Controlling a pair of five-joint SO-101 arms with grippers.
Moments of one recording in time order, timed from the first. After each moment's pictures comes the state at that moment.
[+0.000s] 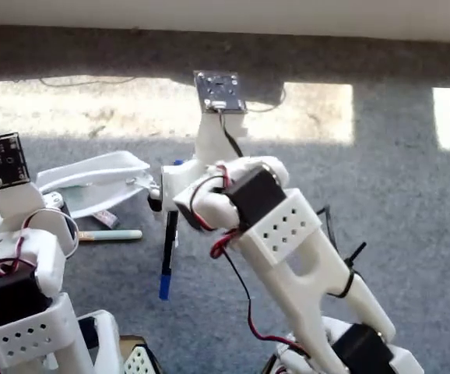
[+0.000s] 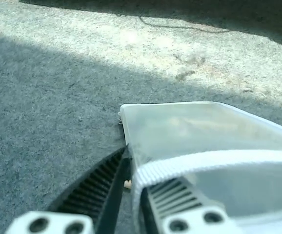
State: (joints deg) left arm -25.3 -69.1 45.5 70.8 0.6; right arm -44.8 -23.5 3.1 78.4 -30.7
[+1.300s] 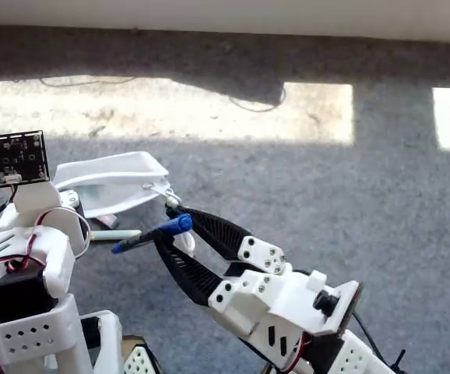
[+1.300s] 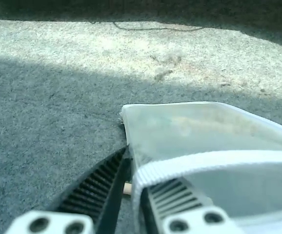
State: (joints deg) left arm -20.5 -69.1 45.5 70.8 0.0; right arm -58.8 -102.6 85.7 -11.6 -1.5
